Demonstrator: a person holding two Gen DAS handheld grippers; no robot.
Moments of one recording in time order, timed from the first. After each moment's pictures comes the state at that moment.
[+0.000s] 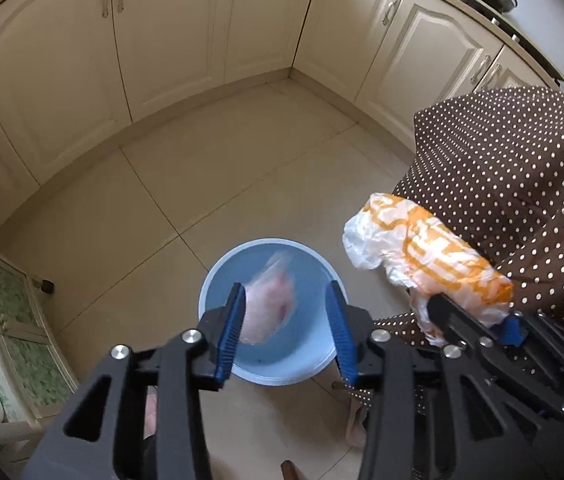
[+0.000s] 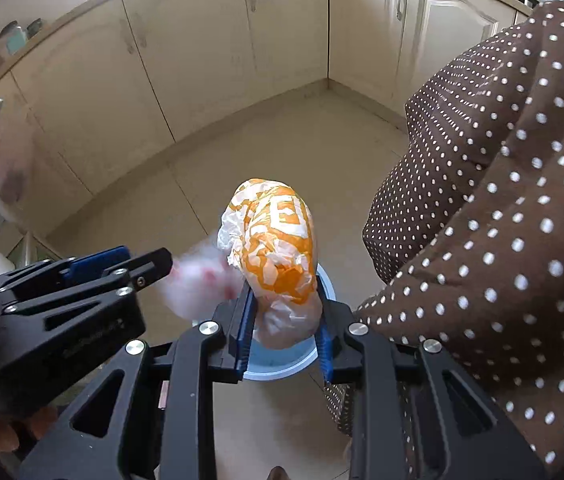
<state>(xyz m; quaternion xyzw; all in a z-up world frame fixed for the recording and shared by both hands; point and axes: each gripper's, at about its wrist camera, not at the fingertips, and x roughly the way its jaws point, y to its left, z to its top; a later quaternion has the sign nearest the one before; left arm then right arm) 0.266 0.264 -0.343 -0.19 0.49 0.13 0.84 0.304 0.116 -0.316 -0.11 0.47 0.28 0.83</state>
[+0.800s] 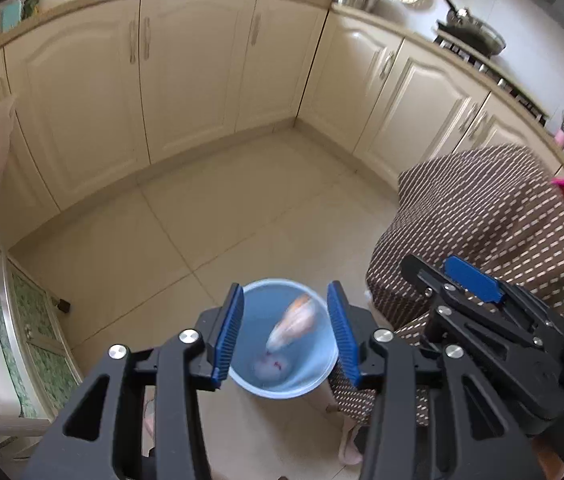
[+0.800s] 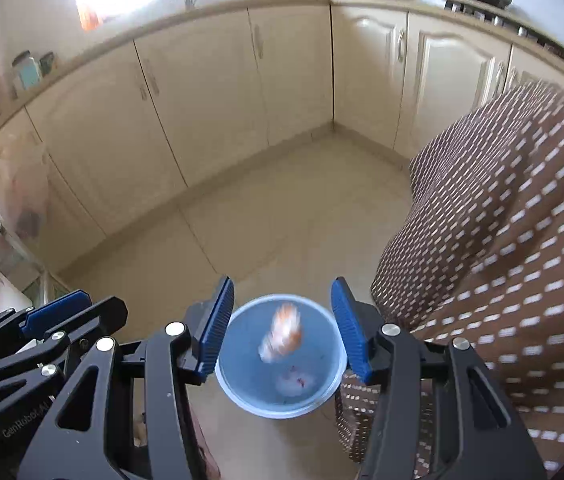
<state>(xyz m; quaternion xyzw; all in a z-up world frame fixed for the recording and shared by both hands) 0.207 0.267 -0.249 -0.19 0.40 0.16 0.88 0.284 0.122 -0.242 -0.08 0.38 0.29 0.87</state>
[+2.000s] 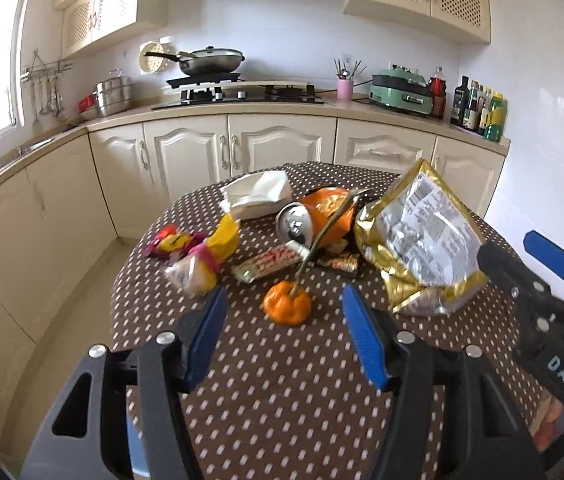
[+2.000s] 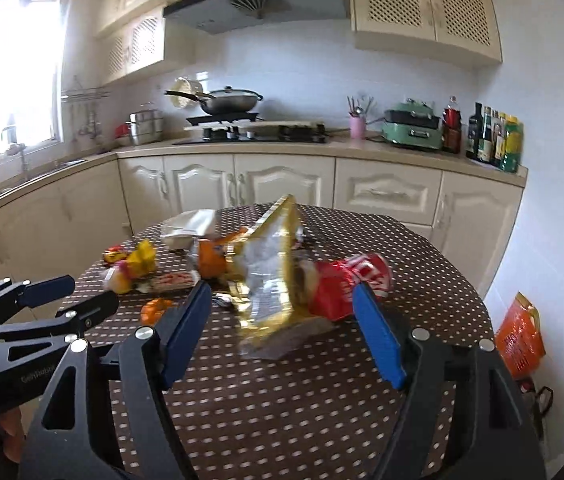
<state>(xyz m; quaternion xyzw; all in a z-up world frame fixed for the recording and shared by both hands) 0.258 -0.108 -0.099 0.03 0.30 -0.12 0.95 0.220 -0.277 -0.108 0.02 0.22 -0.01 0.98</state>
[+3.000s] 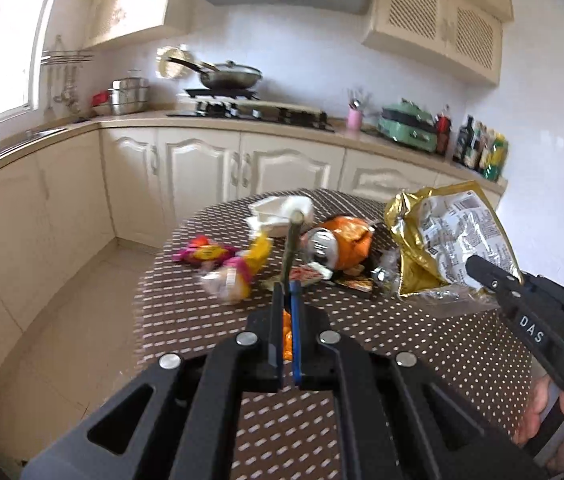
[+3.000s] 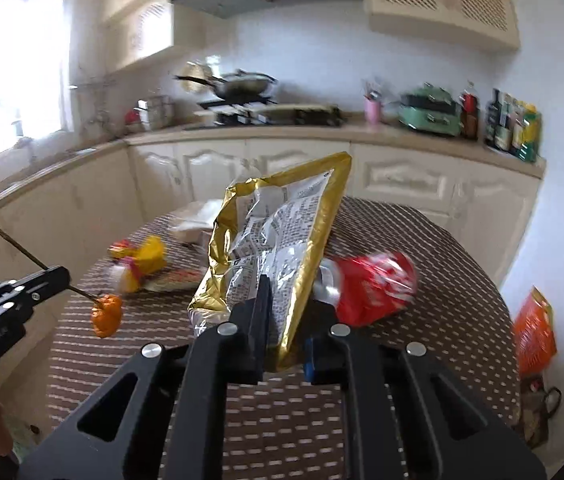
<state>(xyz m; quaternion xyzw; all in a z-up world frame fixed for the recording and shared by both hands) 0.234 -0.046 -0.086 -0.04 0.26 -0.11 0.96 0.219 -0.242 -0.090 0.01 0.23 0.05 0.97</state>
